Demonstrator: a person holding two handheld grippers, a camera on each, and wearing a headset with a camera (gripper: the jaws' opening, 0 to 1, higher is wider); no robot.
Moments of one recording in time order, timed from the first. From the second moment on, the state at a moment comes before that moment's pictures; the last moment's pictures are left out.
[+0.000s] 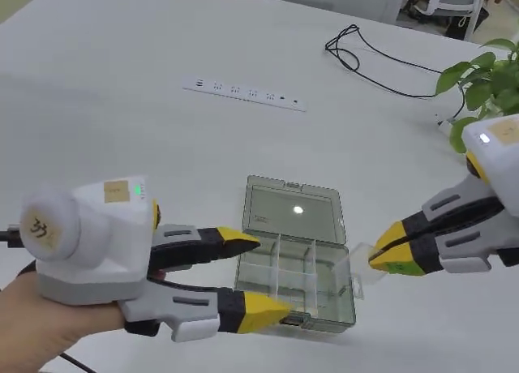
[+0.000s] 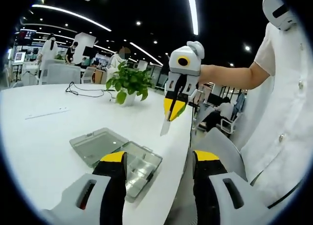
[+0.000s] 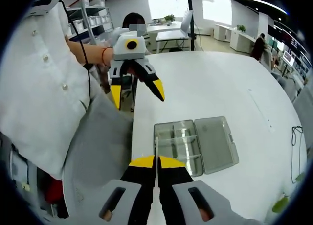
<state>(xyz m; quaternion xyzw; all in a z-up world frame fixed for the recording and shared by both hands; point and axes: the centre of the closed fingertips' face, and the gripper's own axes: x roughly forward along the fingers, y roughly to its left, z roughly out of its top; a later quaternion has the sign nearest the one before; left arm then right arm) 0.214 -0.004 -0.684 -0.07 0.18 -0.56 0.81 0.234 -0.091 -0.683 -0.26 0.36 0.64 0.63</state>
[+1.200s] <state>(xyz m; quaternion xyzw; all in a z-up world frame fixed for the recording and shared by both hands) 0.233 0.018 -0.716 -0.06 0.21 -0.52 0.82 0.270 -0.102 -0.766 -0.37 0.38 0.60 0.60</state>
